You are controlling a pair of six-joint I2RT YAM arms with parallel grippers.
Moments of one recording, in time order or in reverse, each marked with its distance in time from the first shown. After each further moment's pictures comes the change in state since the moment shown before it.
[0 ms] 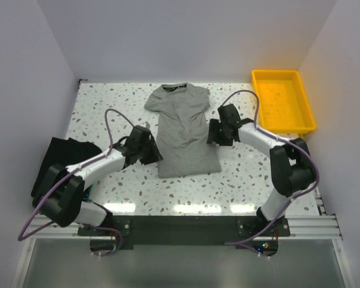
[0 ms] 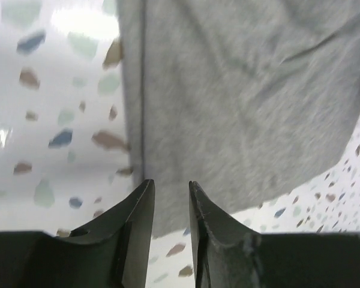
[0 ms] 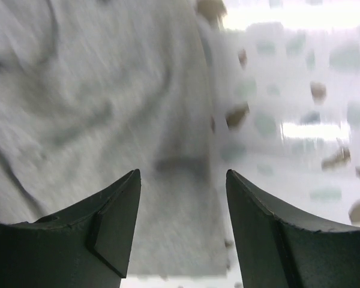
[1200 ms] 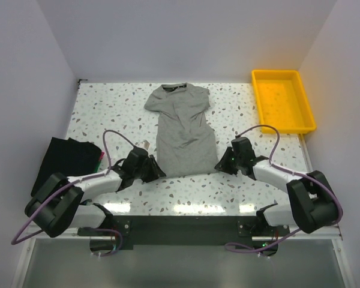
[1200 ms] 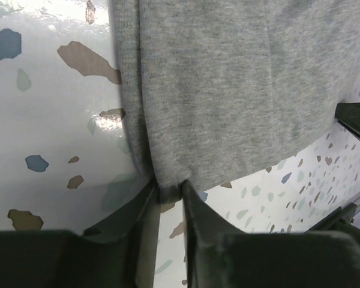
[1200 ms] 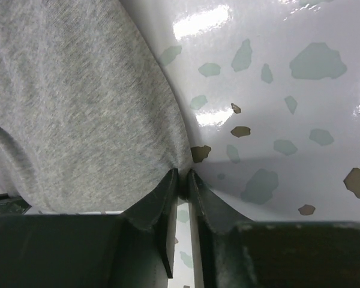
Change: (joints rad) left arm -0.092 -0.136 -0.395 0.351 0.088 -0.150; right arm 0.007 -0.414 -0.655 0.316 -0.092 0.338
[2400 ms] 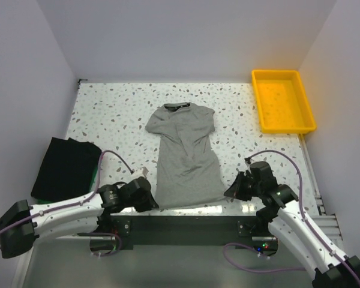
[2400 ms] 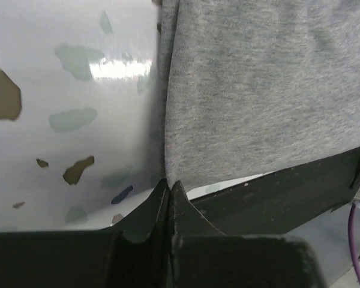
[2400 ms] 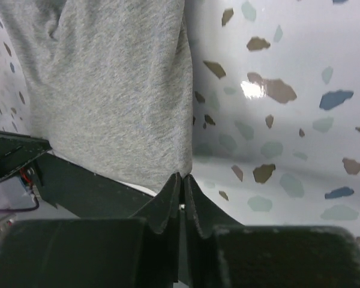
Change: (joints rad) left arm -0.413 -0.460 -0.087 -0.543 -0.196 -0.286; right arm 0.013 -0.743 -0.166 -0.568 -0.180 -0.087
